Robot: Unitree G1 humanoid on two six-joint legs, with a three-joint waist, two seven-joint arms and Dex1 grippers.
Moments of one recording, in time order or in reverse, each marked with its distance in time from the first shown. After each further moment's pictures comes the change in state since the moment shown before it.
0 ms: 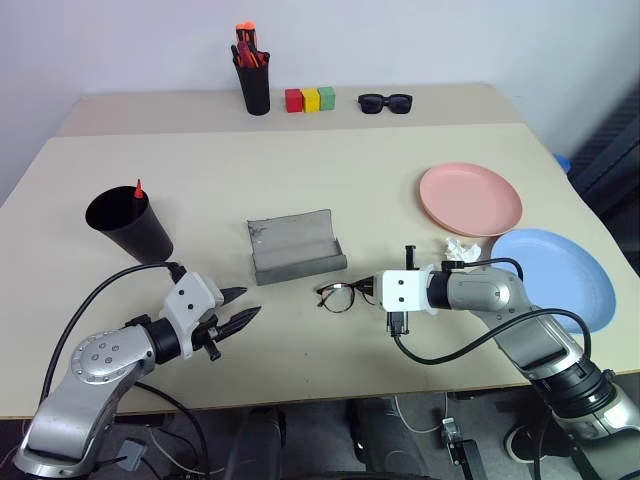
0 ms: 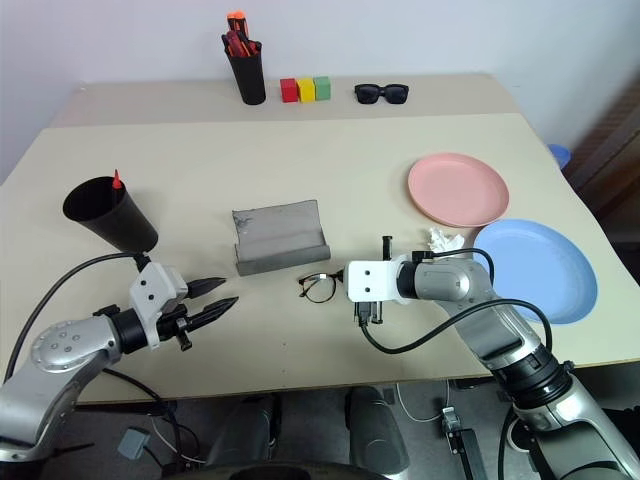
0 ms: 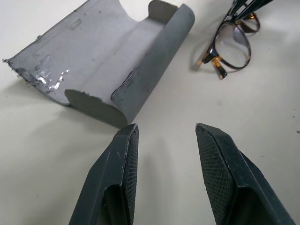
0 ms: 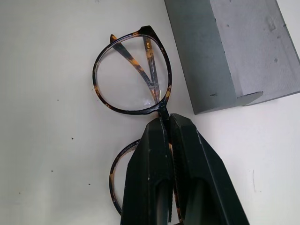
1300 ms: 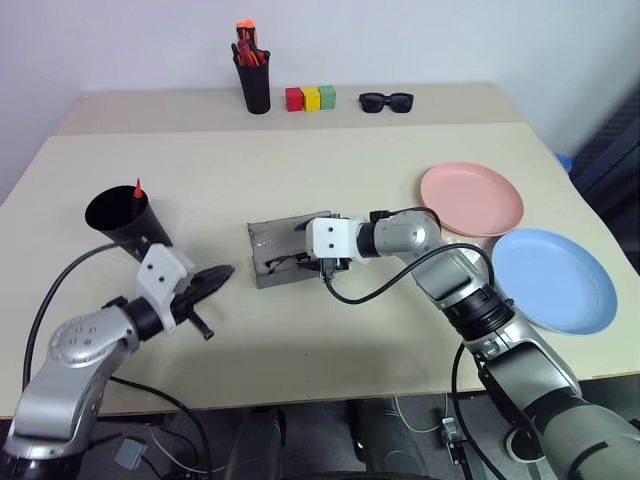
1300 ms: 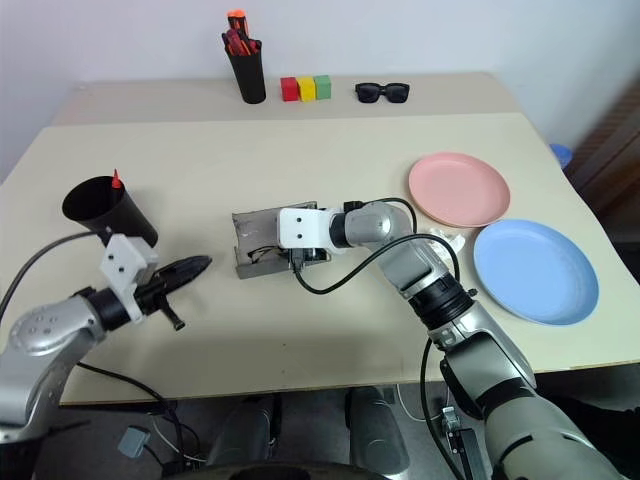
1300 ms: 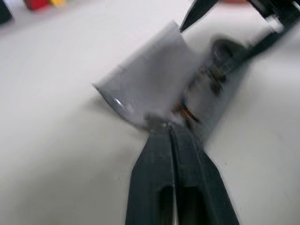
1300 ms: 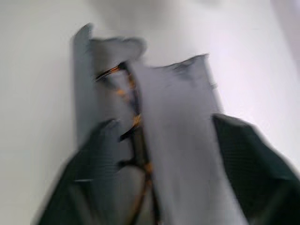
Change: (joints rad) left arm -0.162 -0.021 0.102 0.101 -0.070 0.016 0.047; right arm -0.430 0.347 0.104 0.404 -0.041 -0.016 0.001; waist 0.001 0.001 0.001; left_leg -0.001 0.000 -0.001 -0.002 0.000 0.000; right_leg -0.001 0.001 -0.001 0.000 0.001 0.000
